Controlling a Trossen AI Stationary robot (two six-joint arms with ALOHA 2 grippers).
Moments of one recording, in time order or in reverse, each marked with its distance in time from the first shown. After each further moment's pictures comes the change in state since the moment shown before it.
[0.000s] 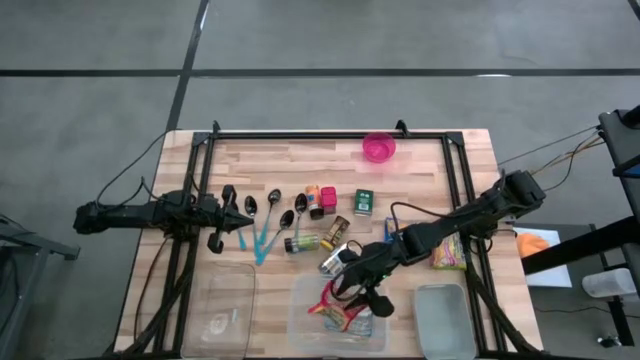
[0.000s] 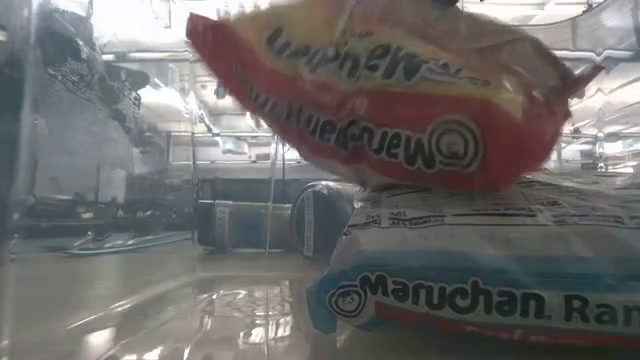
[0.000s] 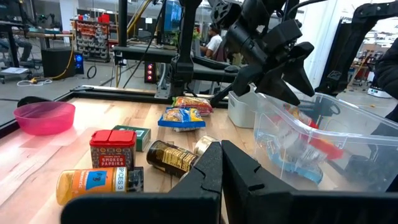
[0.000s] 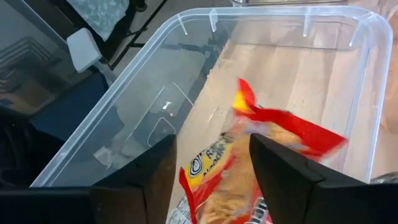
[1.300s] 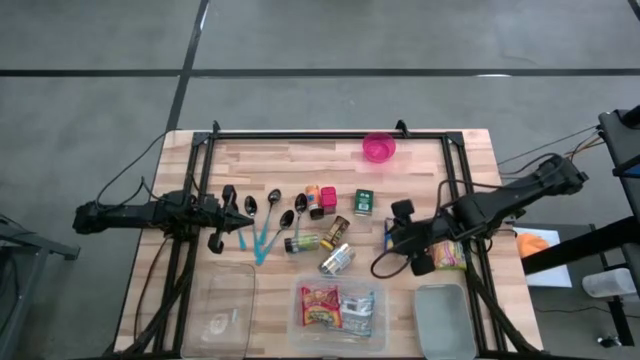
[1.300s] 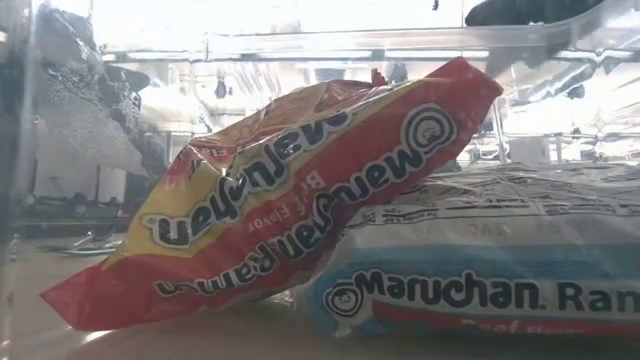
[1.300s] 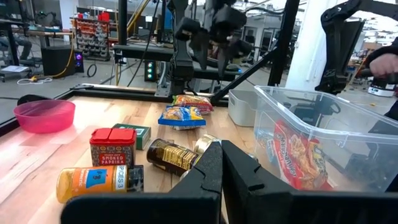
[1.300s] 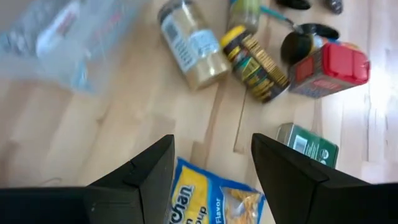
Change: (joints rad) left arm 0.000 0.011 0.000 0.001 0.000 0.000; right arm -0.002 -0.456 -0.070 -0.846 0.502 -0.279
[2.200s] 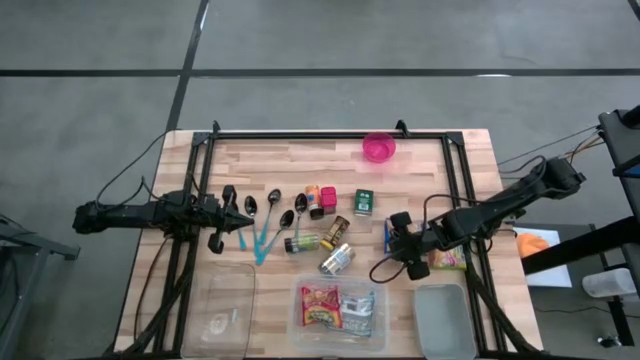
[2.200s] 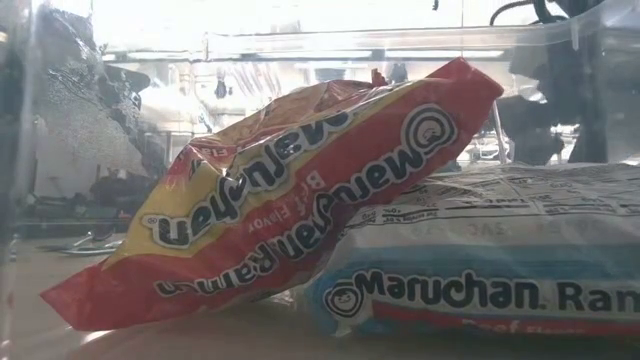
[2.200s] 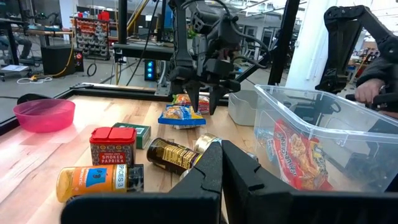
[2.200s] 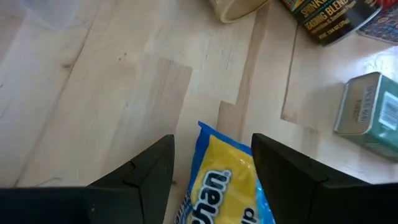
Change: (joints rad) left arm 0.000 0.000 0.000 -0.001 0.000 0.000; right arm 0.001 0.041 -0.388 0.381 -0.013 0.050
